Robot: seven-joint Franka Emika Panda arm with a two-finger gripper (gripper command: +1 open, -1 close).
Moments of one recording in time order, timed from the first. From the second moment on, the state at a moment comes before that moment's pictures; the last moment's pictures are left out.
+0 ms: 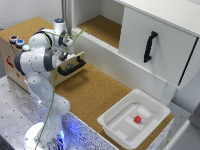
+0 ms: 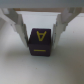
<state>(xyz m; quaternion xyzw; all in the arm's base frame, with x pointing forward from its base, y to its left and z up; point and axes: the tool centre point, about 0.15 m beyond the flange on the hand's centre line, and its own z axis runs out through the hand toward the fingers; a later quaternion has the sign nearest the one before) 0.367 0.309 0.327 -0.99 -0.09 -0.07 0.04</state>
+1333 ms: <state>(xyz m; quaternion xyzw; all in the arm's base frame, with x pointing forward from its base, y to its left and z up) 0.334 0.437 0.488 -0.86 -0.48 -0.15 0.00</state>
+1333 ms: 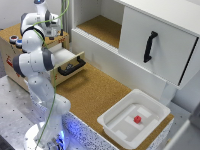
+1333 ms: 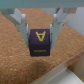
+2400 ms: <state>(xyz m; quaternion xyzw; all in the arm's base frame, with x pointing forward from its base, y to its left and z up) 0.366 0.452 0.465 -0.70 -0.71 -0.04 0.01</state>
